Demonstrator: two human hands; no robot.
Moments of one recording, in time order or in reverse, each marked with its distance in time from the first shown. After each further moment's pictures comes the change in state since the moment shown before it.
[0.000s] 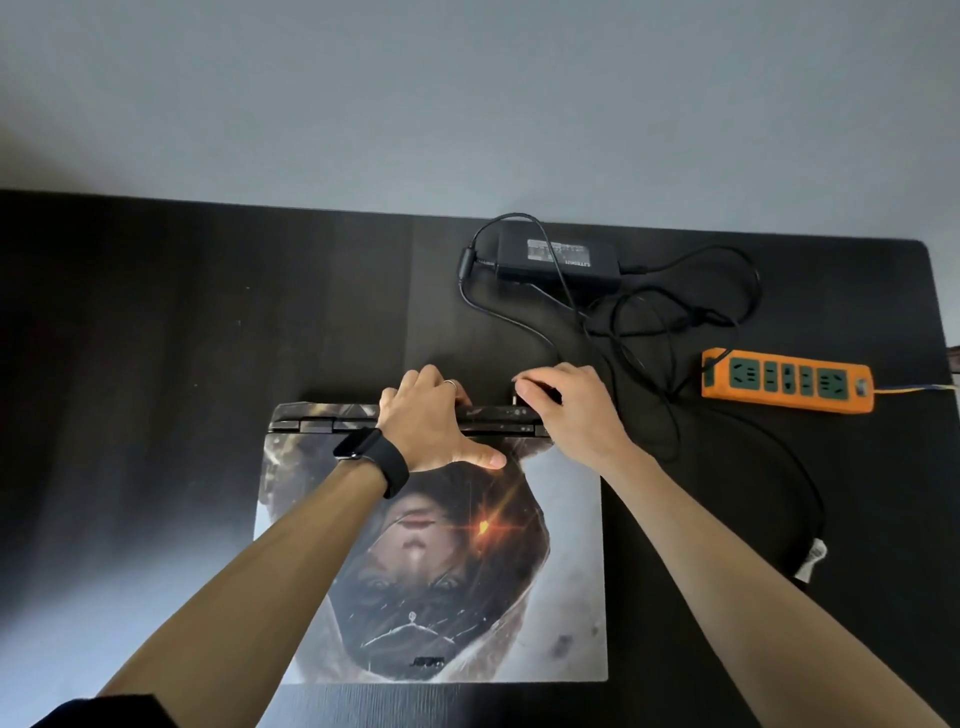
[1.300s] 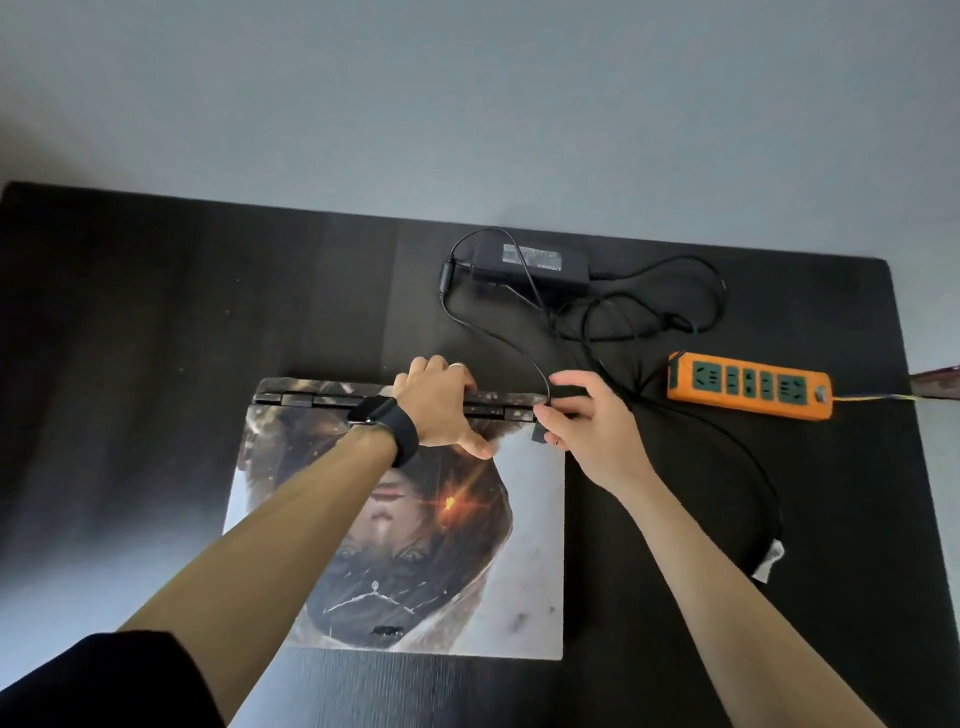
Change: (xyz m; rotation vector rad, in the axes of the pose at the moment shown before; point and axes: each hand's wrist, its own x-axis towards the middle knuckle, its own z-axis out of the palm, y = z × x) left_hand 0.010 0.042 -0.002 0.081 -0.032 0.002; right_hand -0.048 0.020 -0.039 0.541 0.070 0.198
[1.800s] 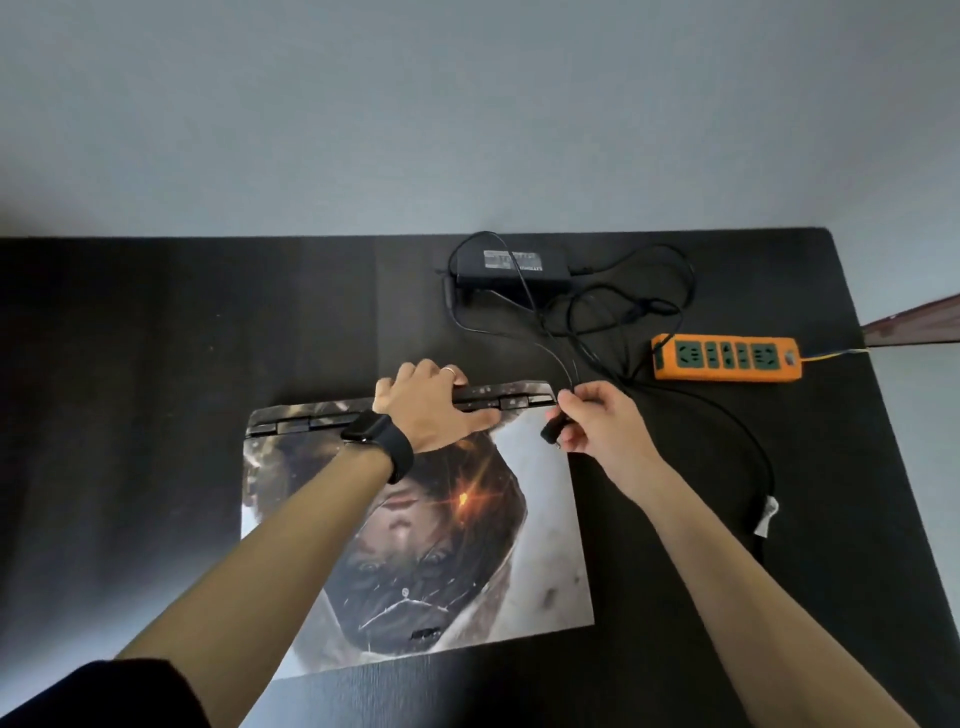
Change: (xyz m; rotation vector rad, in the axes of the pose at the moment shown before) left_hand -0.005 -0.017 -0.011 0.000 0.042 0.040; right_hand -0.010 -0.010 0.007 0.328 0.137 0.305
